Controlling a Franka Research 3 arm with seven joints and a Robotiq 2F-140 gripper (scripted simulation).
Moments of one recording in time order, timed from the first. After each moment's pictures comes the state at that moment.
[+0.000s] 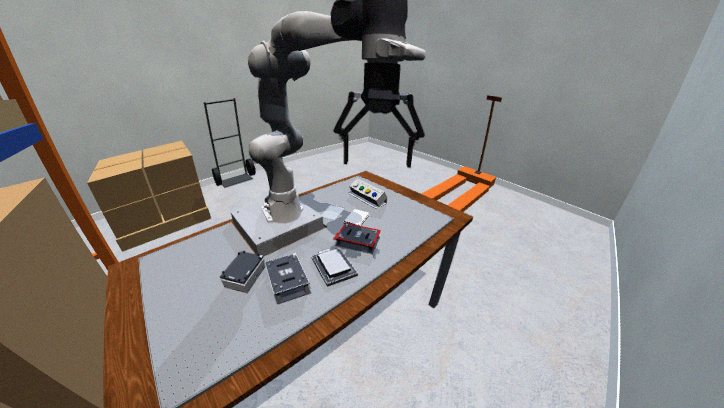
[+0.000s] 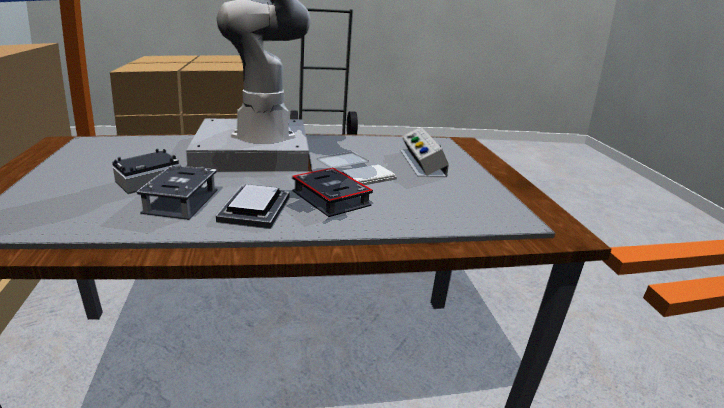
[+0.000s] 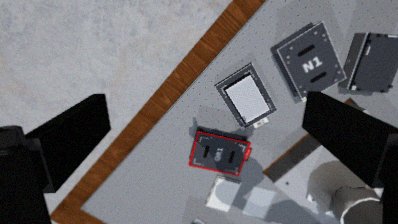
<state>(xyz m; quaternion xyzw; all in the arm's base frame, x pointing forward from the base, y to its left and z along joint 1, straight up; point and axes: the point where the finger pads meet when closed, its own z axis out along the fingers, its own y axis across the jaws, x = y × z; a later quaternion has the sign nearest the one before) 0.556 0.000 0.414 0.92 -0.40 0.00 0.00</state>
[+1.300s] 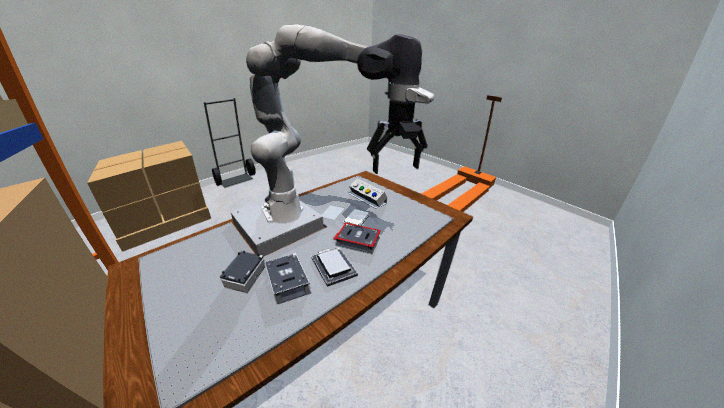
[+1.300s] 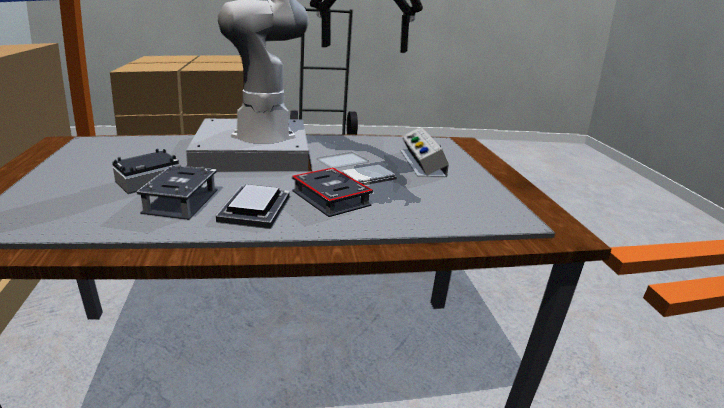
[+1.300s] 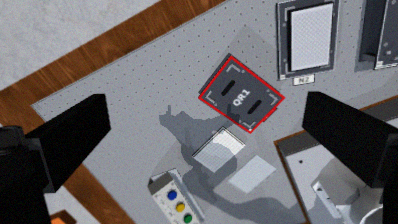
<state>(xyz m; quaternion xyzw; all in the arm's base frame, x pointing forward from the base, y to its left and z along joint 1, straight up) 0.455 0.202 0.320 0.98 -0.22 -0.03 -0.02</state>
